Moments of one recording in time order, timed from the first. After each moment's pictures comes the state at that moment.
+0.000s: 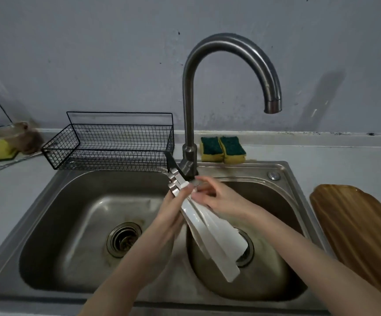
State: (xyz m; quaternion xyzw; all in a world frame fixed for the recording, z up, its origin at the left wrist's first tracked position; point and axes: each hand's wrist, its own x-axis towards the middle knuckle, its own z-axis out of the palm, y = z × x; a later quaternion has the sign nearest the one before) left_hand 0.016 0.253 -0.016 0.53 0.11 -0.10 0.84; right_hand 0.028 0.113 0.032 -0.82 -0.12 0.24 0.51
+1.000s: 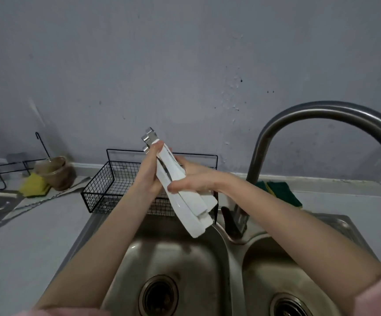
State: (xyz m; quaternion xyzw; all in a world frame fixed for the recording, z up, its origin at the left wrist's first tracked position) left_hand 0.168 0.416 0.103 0.47 0.11 0.04 0.88; right_hand 0.167 0.298 0.127 -0.86 -0.26 0.23 0.37
